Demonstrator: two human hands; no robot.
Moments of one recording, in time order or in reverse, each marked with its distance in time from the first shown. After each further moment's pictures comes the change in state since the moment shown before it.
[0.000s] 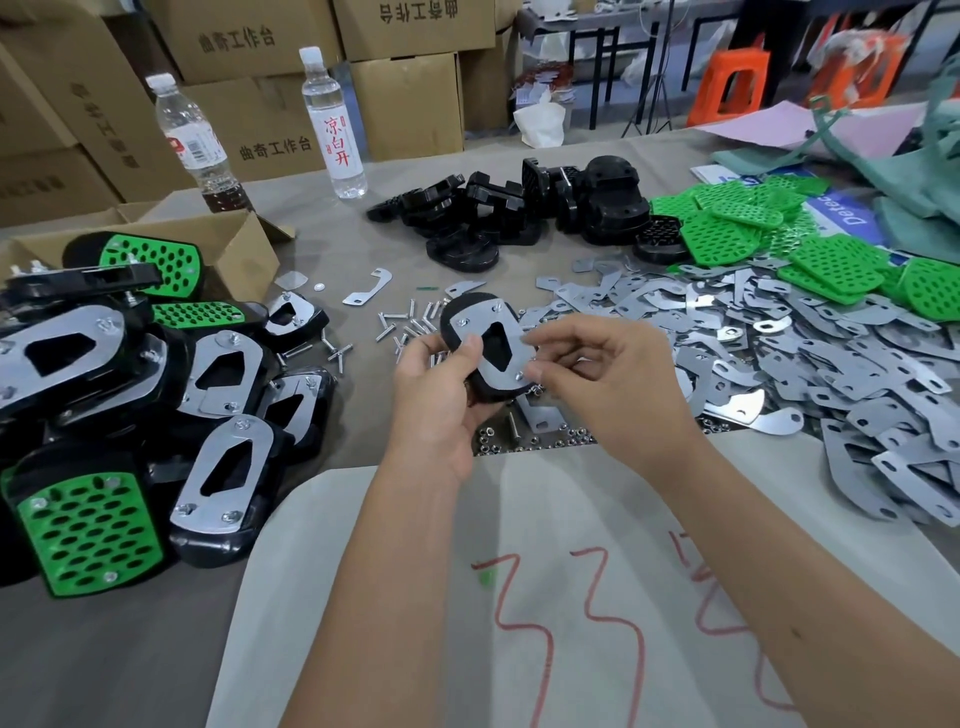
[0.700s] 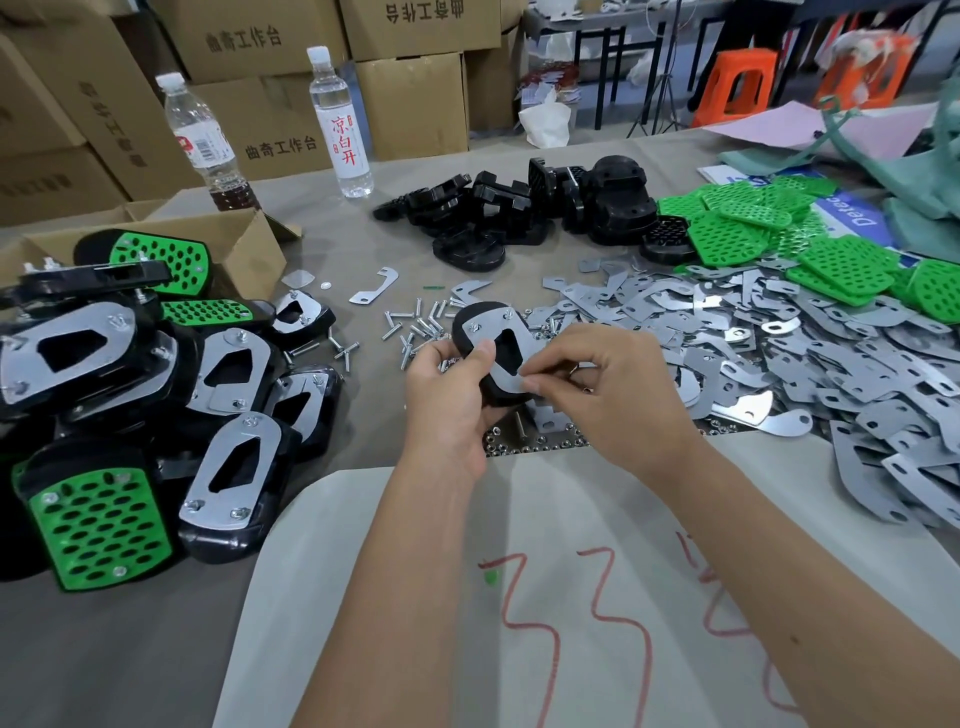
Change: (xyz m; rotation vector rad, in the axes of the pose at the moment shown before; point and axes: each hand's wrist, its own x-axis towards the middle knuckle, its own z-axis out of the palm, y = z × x) left_hand 0.001 -0.005 0.003 0.012 0.035 -0.018; right_hand 0.003 0.005 0.001 -0.198 -0.105 -0.143
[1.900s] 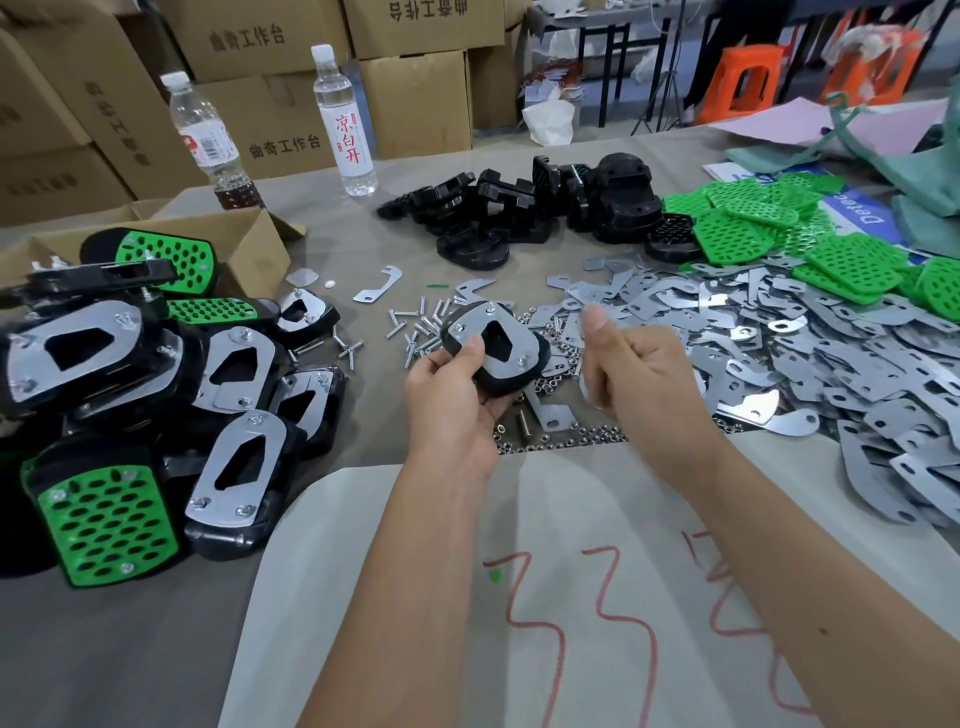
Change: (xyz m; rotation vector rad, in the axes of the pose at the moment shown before) left_hand 0.000 -0.001 0.004 -0.195 0.079 -0.053; right_hand -0.008 -0.010 -0.007 0.279 0.045 0.213
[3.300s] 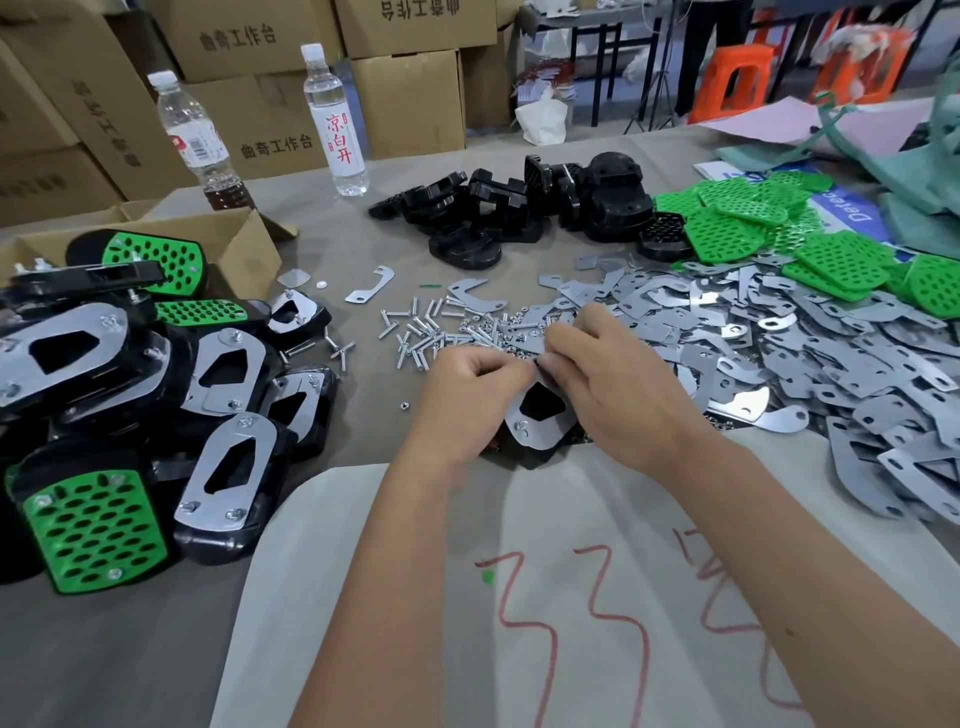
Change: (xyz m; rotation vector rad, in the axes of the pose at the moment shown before) left_hand -0.014 0.010 -0.004 0.807 -0.340 0.198; right_hand 0.009 0.008 -0.005 -0.820 -0.122 -0.218
